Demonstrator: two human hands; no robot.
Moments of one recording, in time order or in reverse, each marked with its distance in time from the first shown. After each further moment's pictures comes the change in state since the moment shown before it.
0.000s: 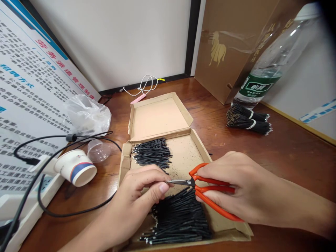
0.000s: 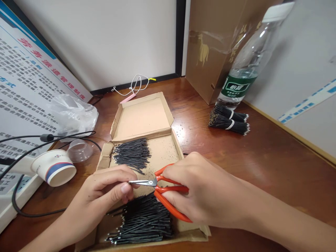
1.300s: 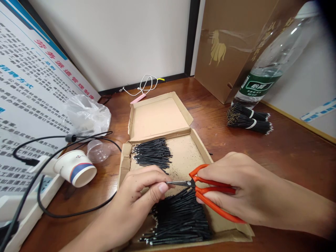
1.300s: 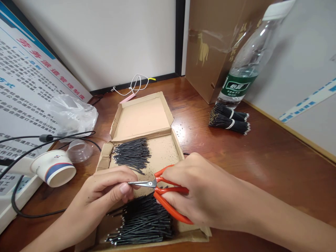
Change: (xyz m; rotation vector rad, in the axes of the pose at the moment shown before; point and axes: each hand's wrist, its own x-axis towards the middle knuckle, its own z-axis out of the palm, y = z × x) left_hand 0.000 0.002 -0.003 0.005 -0.027 0.017; right_hand -0.001 -0.001 -0.001 0.035 -0.021 -0.014
